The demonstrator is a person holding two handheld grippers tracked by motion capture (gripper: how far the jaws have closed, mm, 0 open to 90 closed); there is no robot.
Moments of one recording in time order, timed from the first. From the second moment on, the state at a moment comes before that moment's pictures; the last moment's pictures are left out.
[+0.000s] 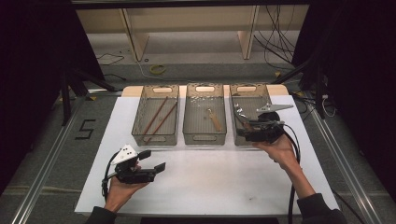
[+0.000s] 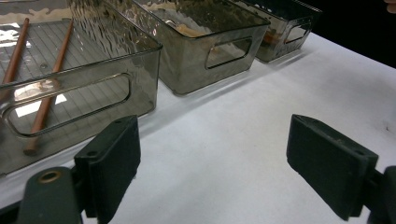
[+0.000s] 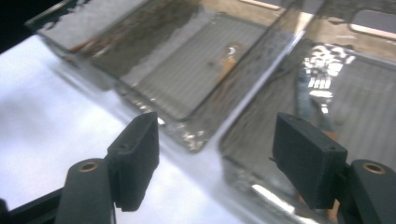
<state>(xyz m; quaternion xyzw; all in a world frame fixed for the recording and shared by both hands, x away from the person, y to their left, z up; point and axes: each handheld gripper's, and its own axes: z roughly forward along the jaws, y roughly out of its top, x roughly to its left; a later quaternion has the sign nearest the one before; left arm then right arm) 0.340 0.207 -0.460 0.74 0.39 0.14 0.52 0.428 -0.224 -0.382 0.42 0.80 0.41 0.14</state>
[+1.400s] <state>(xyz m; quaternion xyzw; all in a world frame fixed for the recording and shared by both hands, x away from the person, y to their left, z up) 0.339 0.204 -0.460 0.75 0.38 0.12 0.53 0.324 -0.230 -0.426 0.35 0.76 0.53 0.12</state>
